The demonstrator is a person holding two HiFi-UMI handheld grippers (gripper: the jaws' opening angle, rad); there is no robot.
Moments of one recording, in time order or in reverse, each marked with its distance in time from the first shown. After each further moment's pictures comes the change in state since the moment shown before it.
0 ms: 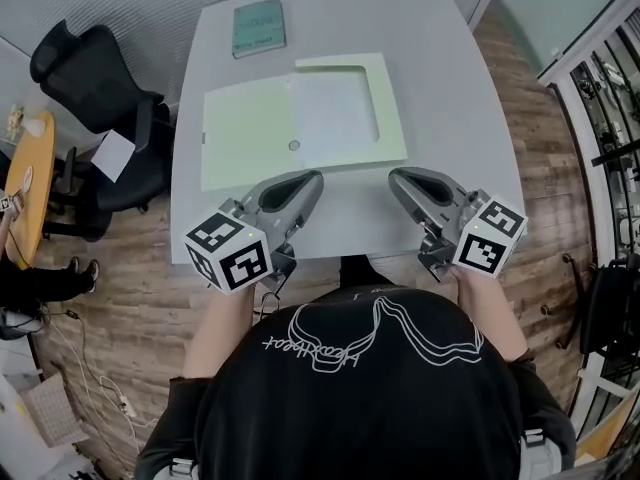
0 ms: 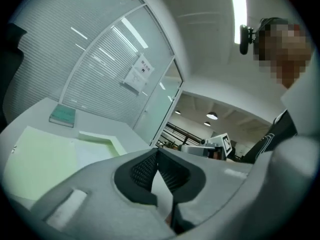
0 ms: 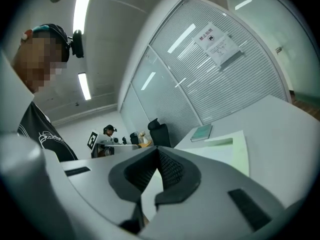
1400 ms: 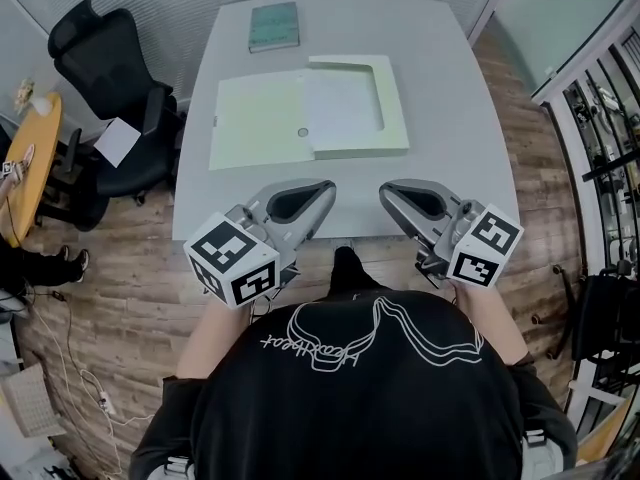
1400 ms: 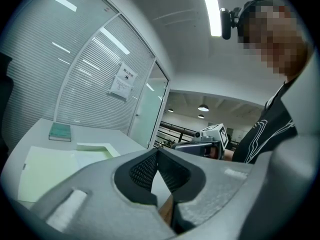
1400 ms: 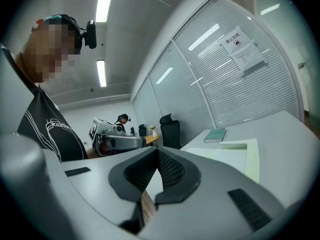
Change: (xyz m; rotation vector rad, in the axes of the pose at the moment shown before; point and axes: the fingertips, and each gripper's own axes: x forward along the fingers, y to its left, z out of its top) left arm -0.059 -0.075 -0.012 0.198 -0.020 -0.035; right arm -0.013 0.096 -0.026 -0.186 0.059 0.084
